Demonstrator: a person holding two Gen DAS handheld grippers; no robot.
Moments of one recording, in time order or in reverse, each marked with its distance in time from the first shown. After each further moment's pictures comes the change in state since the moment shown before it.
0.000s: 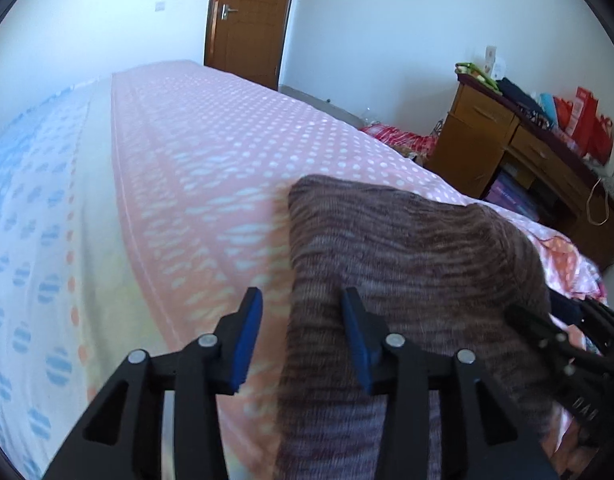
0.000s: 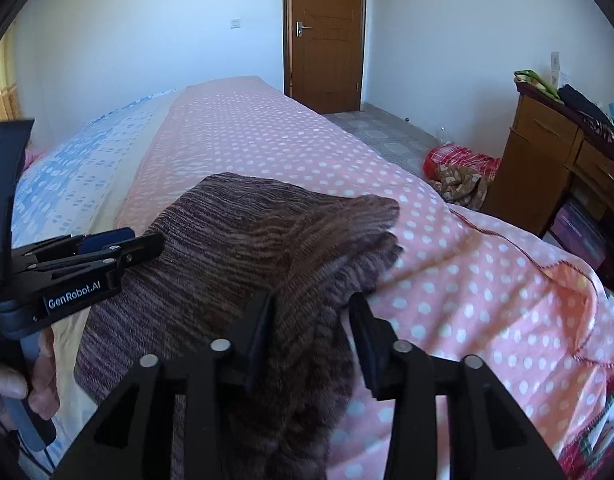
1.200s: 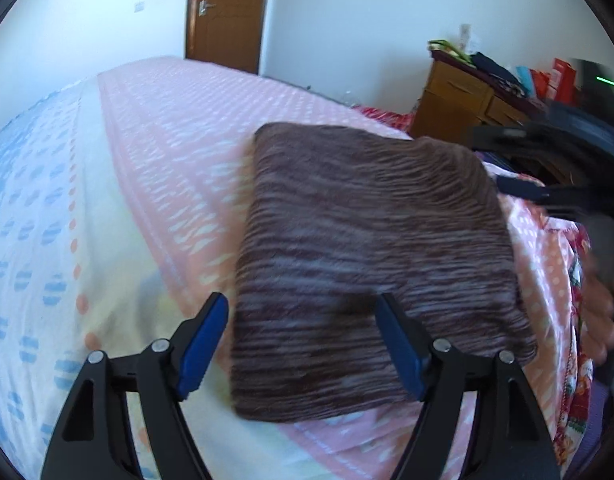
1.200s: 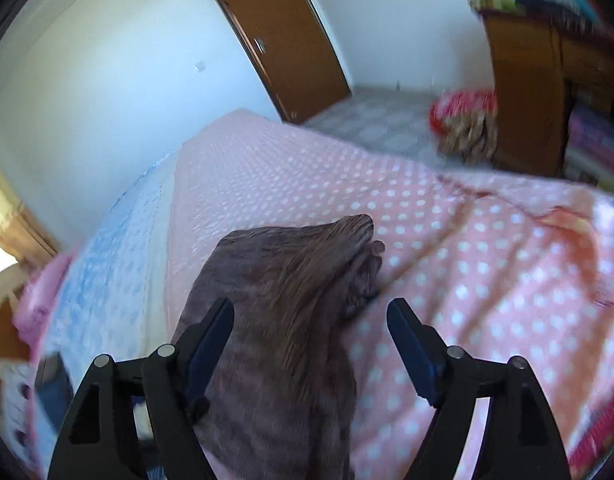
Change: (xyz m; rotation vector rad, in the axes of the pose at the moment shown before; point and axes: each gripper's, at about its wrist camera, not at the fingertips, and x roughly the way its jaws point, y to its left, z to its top) left arm -0.020 -0.047 -0.048 0.094 0.032 -0.018; right arm 0.024 -0.068 0.034 0.413 0.105 0.266
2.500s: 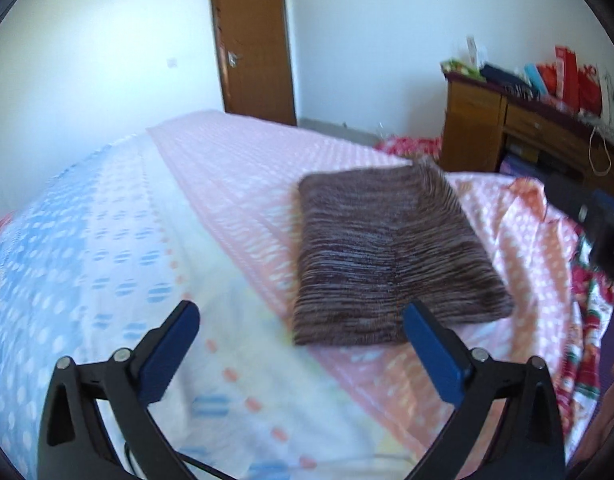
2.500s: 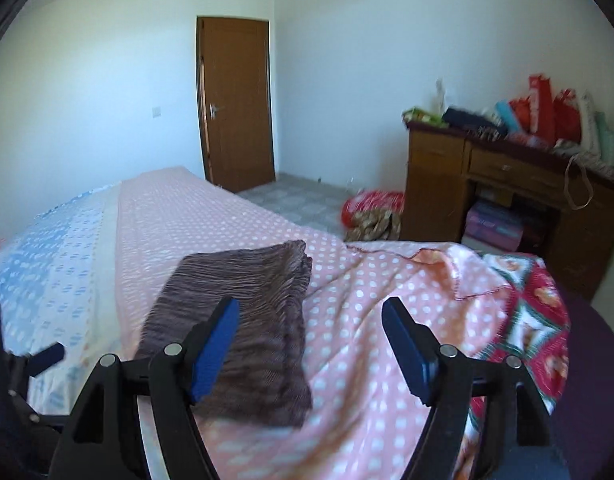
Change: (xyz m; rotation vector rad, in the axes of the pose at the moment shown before) left arm -0.095 -0.011 -0.028 0.048 -0.179 0.226; right arm -0.139 0.106 -0.147 -0.243 -0.483 -0.462
